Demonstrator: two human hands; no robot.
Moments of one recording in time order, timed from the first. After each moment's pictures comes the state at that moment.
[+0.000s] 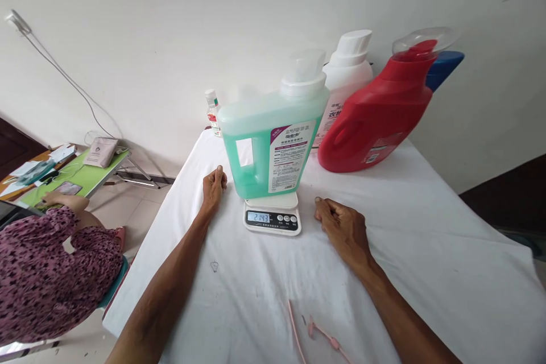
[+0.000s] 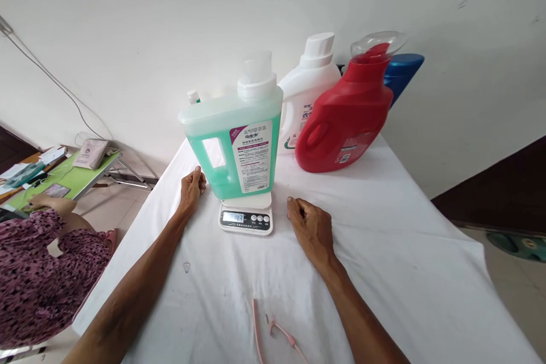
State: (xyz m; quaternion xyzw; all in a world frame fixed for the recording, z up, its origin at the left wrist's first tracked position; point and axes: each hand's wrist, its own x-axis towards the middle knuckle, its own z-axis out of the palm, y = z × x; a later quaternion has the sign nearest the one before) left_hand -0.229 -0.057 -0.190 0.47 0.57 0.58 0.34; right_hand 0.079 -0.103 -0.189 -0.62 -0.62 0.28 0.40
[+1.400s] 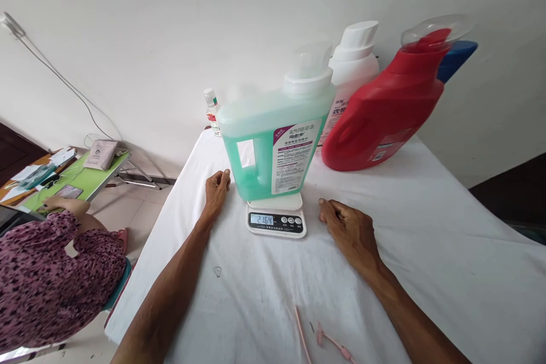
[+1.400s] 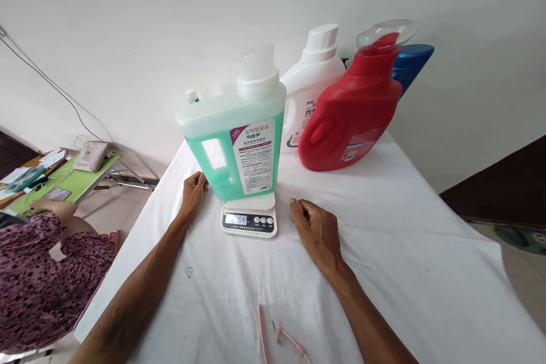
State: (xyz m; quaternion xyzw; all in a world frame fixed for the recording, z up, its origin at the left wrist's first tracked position) left_hand -0.226 -0.057 -0.187 0.50 0.60 0.54 0.31; right_hand 0.077 -0.104 -0.192 -0.61 -0.62 0.27 0.40
